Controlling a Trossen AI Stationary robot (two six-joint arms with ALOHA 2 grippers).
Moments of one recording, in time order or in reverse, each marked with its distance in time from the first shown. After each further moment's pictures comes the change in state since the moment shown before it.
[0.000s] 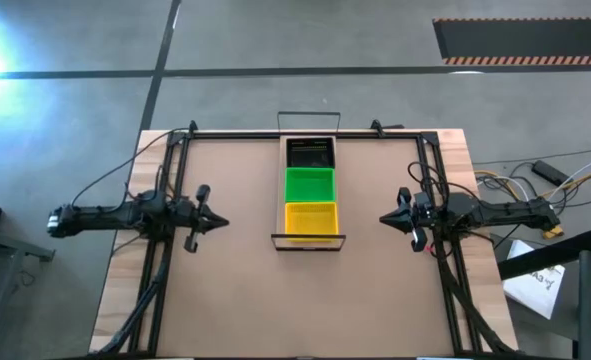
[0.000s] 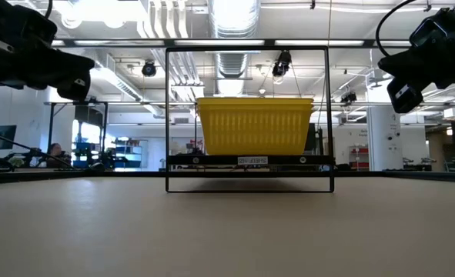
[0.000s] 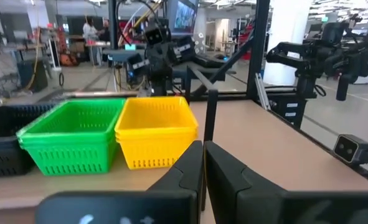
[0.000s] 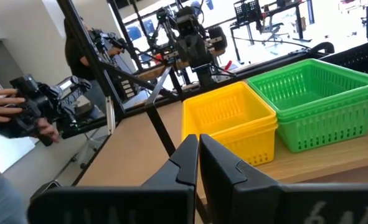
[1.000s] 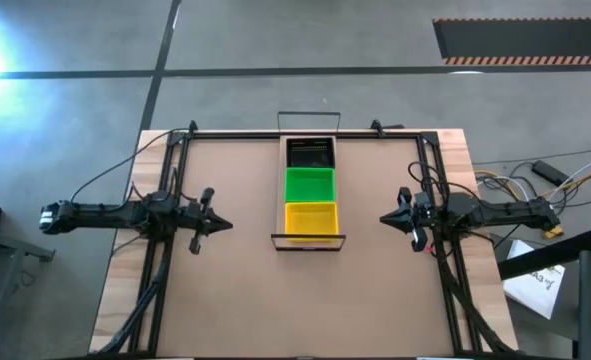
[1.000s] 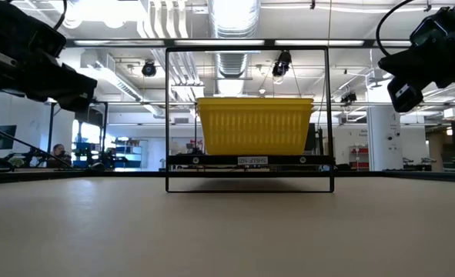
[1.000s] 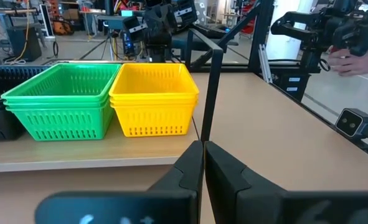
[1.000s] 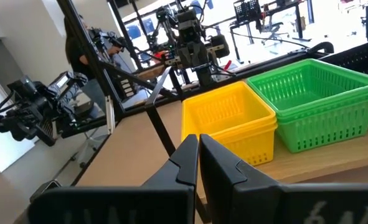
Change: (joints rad) left arm 0.000 0.133 0.002 0.012 0.002 -0.013; right arm 0.000 0.000 0.009 -0.006 0.000 0.000
